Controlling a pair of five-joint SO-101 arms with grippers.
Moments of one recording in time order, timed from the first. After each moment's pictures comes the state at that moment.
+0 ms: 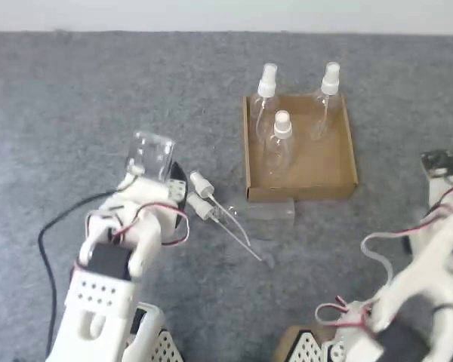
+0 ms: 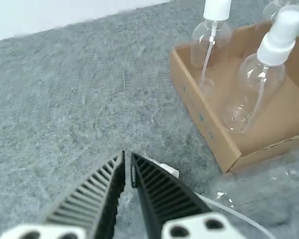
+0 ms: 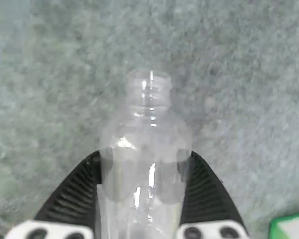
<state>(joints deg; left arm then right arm) 7.5 -59.7 62.0 49.8 0.1 40.0 -20.7 38.5 67.1 49.0</state>
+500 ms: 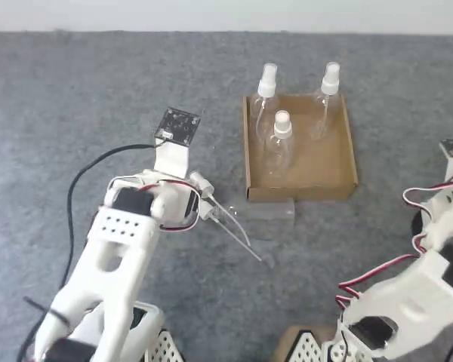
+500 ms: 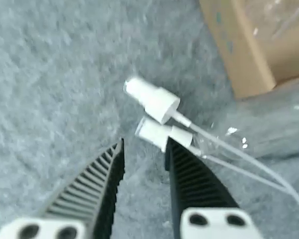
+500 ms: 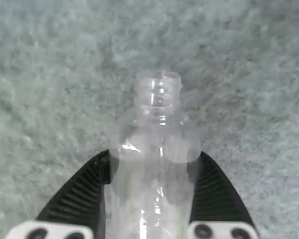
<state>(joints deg) 7.5 -29.8 53.0 55.4 1.0 40.0 18.7 9.2 67.4 39.7</state>
